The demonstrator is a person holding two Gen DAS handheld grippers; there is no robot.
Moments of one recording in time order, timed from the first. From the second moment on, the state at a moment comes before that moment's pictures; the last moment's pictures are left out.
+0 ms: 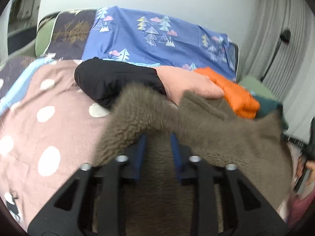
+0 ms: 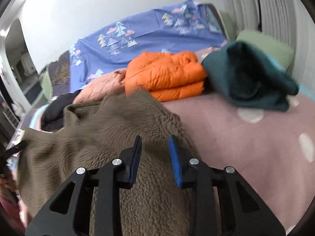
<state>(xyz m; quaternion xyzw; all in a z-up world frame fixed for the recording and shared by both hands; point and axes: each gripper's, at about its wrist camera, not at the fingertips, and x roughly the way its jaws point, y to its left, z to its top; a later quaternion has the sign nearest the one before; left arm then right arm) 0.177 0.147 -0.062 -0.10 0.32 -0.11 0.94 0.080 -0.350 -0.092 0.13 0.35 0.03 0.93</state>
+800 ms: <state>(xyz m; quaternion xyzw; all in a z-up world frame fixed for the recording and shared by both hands) 0.182 0.145 0.002 0.00 0.26 -0.10 0.96 0.098 -0.350 -0.009 0.09 0.26 0.06 0.96</state>
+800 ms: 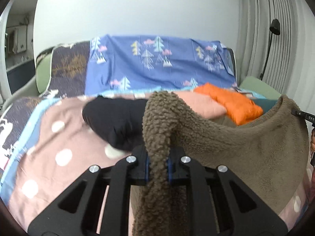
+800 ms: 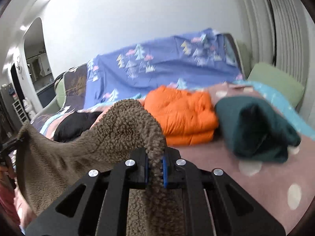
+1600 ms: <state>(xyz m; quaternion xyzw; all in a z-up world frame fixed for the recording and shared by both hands) 0.241 0.137 -0.057 0.00 0.32 -0.02 0.95 0.162 -0.340 -0.088 -0.02 0.36 -0.12 0.92</state>
